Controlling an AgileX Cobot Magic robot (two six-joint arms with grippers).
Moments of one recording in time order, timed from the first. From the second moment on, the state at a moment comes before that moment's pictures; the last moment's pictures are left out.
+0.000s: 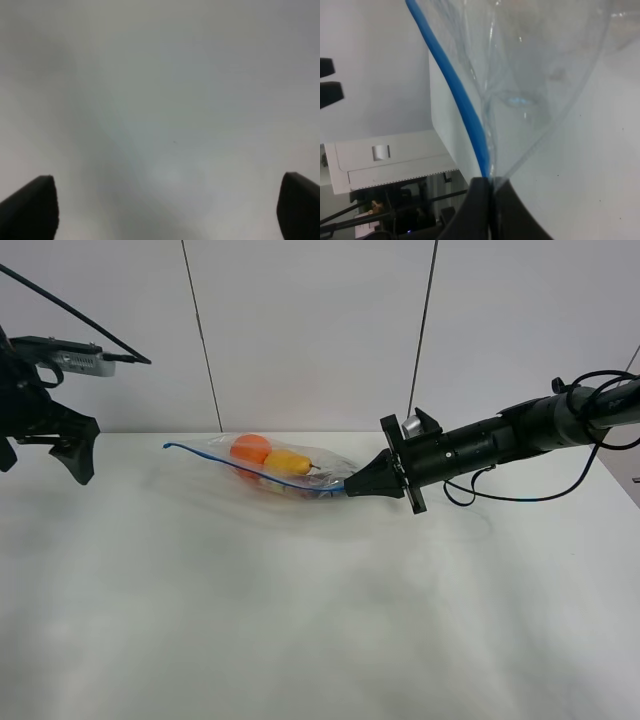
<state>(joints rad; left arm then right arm) -0.01 1.66 -1.42 0.08 1.21 0.07 0.08 2.20 -1.36 1.31 1.20 -0.79</state>
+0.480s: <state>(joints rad) 0.08 1.40 -1.22 0.03 1.21 0.07 0.08 2.20 -1.36 1.31 1.20 -0.79</state>
